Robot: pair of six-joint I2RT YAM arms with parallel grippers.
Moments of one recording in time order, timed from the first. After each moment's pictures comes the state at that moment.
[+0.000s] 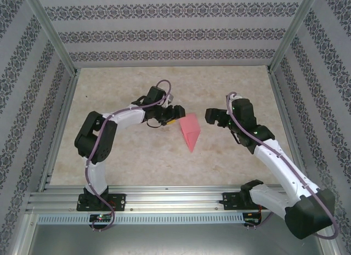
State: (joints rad) left arm -0.52 1.96 1.30 -0.20 0.58 -0.80; right arm 0.32 1.02 0.79 -0.39 -0.03 0.37
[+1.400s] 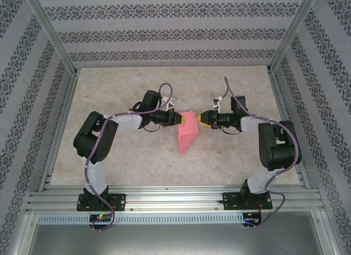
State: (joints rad) left arm -0.50 1.93 1.12 0.15 0.91 -0.68; right arm 0.10 1.71 0.82 0.02 -1.13 0.37
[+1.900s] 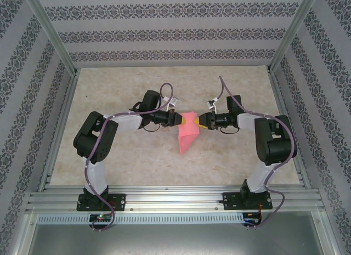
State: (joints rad) left arm -0.50 1.93 1.12 0.15 0.96 -0.66; right arm 0.12 1.79 0.89 -0.08 -1.21 0.28
